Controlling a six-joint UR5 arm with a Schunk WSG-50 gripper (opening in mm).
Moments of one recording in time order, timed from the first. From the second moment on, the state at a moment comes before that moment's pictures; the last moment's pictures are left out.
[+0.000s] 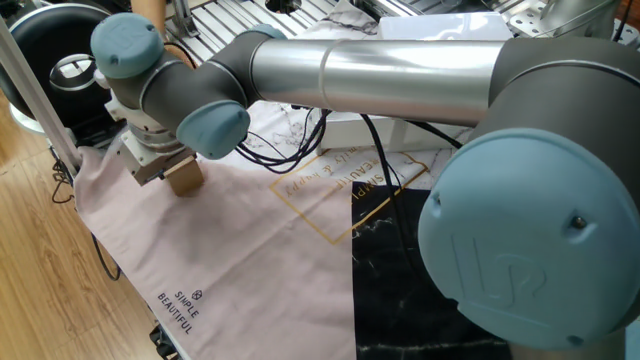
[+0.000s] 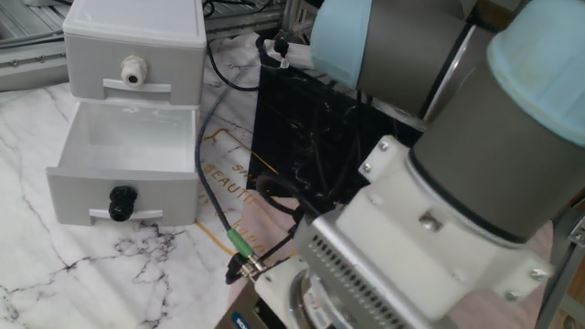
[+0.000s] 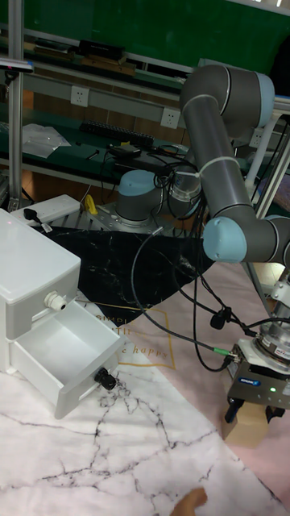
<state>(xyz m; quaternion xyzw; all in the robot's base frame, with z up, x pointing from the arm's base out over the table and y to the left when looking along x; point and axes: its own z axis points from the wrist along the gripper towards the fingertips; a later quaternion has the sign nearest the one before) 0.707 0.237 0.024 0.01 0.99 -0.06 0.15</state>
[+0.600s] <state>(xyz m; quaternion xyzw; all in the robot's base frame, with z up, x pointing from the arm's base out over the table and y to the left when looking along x) 0.707 0.217 0.070 0.00 0.99 -0.02 0.15</state>
